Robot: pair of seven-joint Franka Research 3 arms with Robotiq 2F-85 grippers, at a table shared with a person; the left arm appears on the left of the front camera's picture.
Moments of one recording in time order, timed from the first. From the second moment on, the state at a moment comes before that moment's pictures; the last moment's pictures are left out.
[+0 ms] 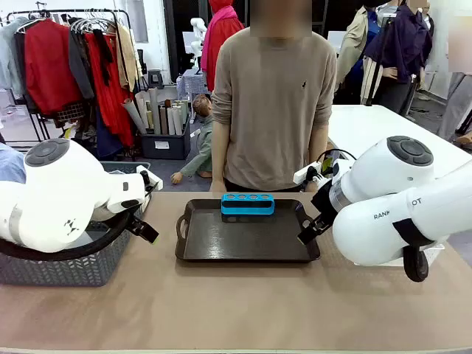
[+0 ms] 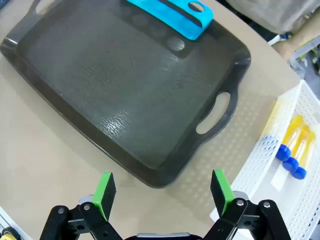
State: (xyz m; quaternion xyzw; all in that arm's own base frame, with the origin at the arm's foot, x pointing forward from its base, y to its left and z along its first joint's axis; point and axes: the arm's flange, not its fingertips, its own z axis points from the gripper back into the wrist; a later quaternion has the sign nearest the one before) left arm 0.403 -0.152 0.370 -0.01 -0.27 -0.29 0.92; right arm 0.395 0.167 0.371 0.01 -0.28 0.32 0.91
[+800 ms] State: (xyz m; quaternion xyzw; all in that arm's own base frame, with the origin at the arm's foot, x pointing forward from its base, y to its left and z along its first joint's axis) left arm 0.403 -0.153 0.370 -0.01 -0.27 -0.29 0.92; right arm 0.395 0.167 0.371 0.01 -0.28 0.32 0.91
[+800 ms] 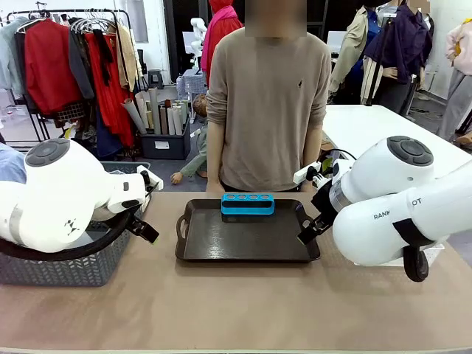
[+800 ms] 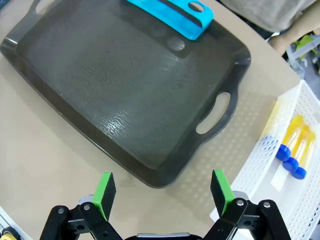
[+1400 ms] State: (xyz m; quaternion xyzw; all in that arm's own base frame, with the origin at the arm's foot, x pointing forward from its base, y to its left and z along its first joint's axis) left arm 0.403 -0.153 0.370 -0.01 -0.27 -0.29 0.92; right arm 0.395 0.167 0.371 0.01 -0.28 0.32 0.91
